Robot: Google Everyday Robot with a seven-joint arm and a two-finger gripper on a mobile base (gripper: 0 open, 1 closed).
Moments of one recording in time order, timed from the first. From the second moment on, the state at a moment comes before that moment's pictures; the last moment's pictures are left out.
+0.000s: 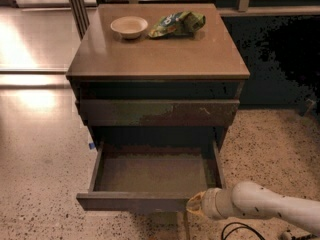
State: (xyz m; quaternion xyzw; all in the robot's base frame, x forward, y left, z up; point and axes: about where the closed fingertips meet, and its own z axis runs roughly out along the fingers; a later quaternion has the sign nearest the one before) arm 0.439 -0.118 0.426 -0.58 0.74 0.16 0.29
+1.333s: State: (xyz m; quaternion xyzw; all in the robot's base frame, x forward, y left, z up) arm 0.467 -0.121 0.413 -0.59 0.74 0.12 0.31
